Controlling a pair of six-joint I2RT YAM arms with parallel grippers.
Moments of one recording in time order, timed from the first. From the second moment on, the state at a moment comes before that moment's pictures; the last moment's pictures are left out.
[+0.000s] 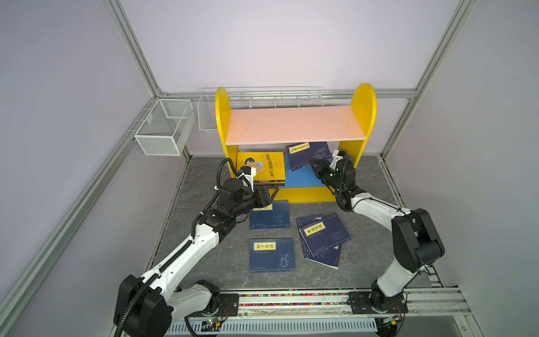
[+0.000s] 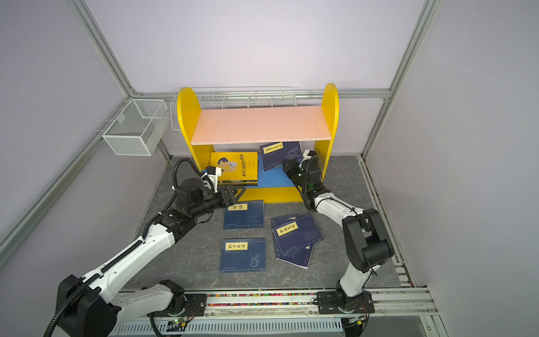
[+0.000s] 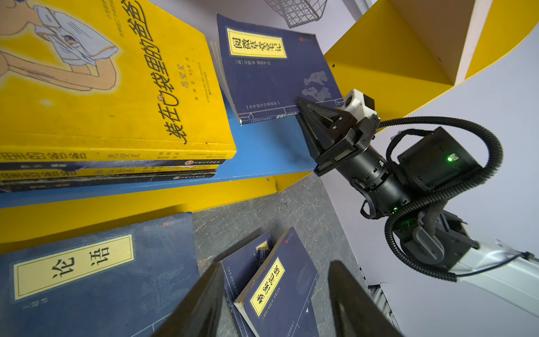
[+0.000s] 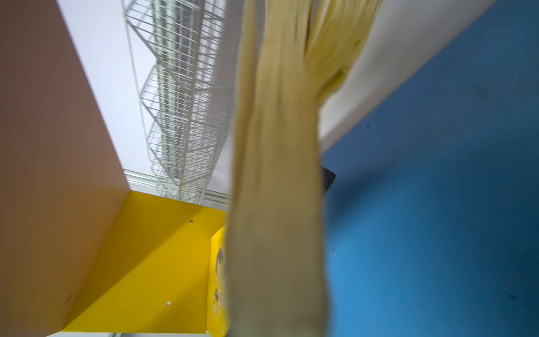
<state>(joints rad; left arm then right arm) -0.53 1.16 0.88 -0.03 0.34 -0.66 0.38 1.71 1.09 0.52 -0.20 1.16</state>
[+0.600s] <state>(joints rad) -0.53 1.16 0.88 -0.08 0.34 -0.63 0.38 1.81 1.05 0.67 -0.23 1.27</state>
